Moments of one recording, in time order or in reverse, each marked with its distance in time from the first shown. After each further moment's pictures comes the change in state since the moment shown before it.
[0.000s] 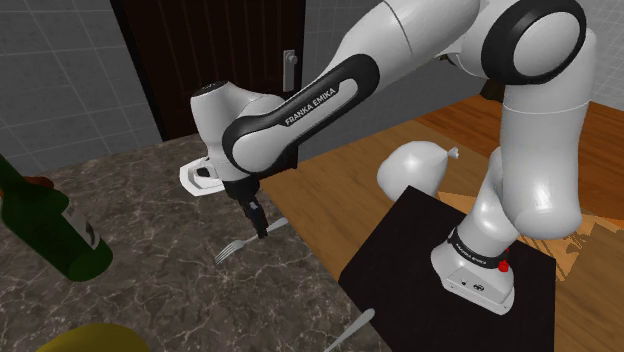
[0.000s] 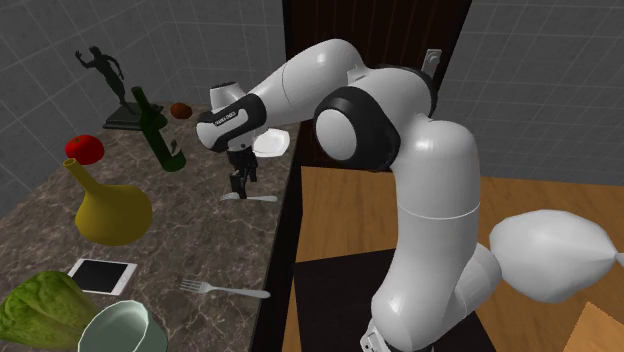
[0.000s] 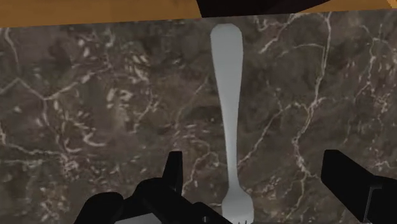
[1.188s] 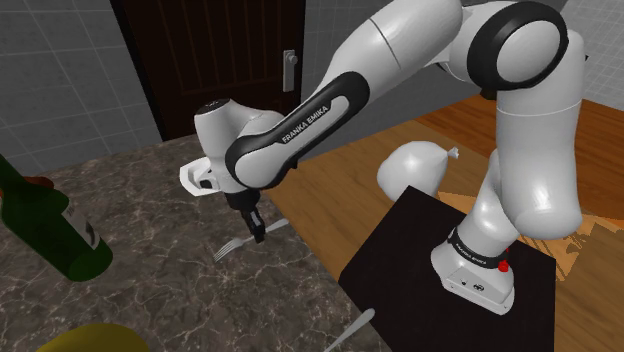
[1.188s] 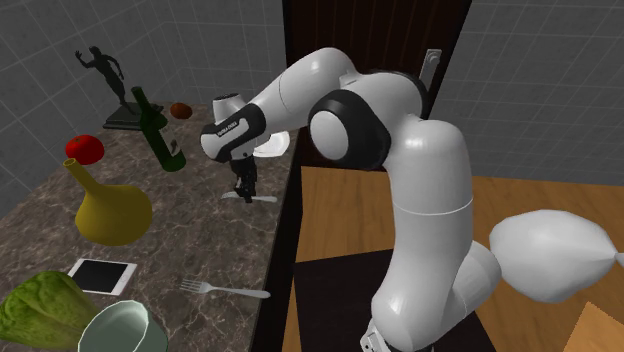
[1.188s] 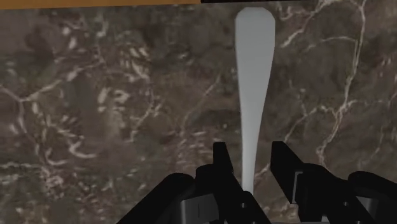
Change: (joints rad) arm 0.006 0.052 -0.006 -0.014 -0.015 0.067 -0.003
